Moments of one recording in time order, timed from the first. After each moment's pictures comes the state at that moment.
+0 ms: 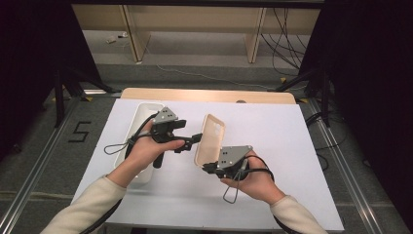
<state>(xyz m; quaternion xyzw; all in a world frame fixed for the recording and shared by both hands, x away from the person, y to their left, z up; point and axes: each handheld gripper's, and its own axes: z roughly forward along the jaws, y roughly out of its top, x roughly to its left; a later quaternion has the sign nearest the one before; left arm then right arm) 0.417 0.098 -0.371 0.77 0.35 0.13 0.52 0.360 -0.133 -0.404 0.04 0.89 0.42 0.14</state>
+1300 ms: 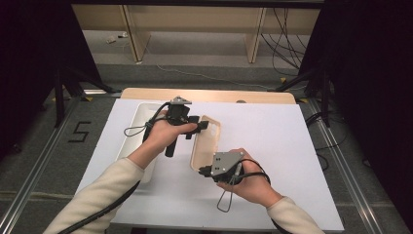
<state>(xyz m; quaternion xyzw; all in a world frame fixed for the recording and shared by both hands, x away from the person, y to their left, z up) 0.457 0.071 -0.368 0.77 0.41 0.09 0.47 0.351 -0.120 -0.404 0.00 0.90 0.40 0.16</state>
